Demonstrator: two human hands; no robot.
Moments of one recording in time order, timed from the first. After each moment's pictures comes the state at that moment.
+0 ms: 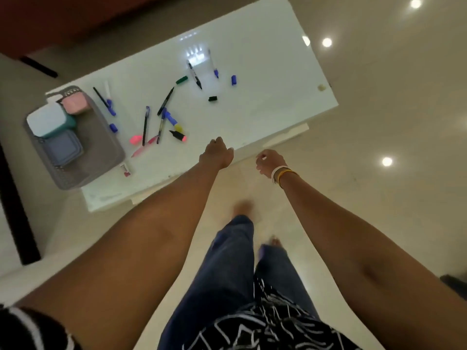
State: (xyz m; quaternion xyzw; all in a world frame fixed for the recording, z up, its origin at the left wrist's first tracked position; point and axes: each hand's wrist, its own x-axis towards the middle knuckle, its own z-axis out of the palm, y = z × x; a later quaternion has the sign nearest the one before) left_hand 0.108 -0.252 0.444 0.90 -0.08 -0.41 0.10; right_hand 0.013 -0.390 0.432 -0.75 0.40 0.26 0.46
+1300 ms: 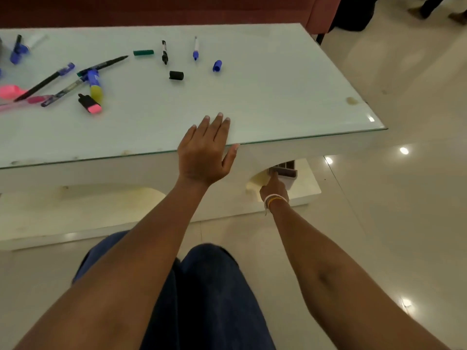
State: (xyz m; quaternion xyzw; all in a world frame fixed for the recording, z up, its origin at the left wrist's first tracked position) left_hand 0.109 -0.349 0.117 0.89 -0.23 0.38 0.03; right_hand 0.081 -0.542 -0.006 -0.87 0.33 0.09 0.34
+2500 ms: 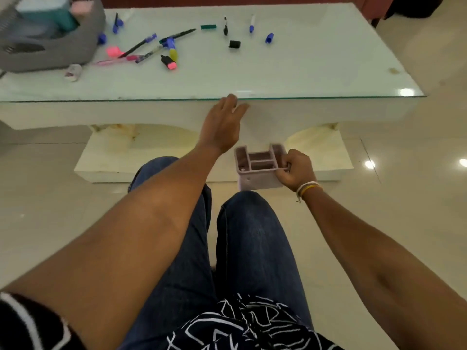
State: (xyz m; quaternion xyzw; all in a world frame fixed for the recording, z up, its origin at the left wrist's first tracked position) left_hand 0.039 -0.271 0.132 0.93 -0.25 0.25 0.08; right_hand -0.025 -0.496 0.045 -0.93 -0.08 -0.13 0.32
